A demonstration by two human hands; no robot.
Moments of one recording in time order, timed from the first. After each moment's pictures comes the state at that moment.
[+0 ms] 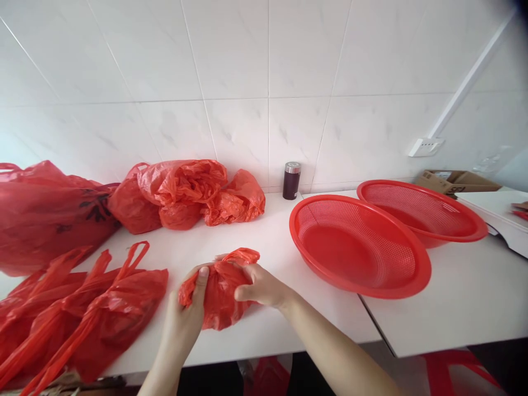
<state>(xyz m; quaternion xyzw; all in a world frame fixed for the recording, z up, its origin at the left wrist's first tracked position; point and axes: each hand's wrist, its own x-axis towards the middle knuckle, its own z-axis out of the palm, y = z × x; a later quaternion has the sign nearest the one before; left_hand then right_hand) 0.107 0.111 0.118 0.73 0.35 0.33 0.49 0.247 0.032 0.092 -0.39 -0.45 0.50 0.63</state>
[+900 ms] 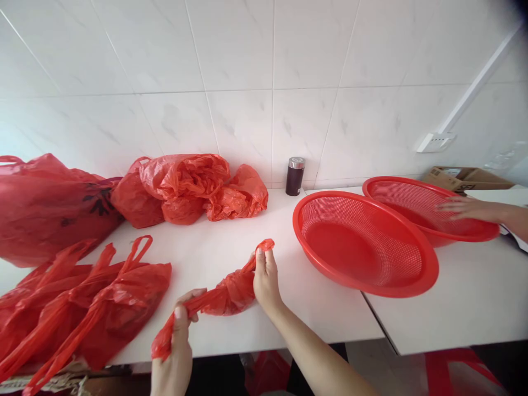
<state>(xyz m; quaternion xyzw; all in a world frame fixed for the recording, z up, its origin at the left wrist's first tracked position) 0.055 0.116 0.047 0.70 0.42 0.38 0.43 0.229 0.058 0.033 -0.62 -0.25 0.15 0.73</state>
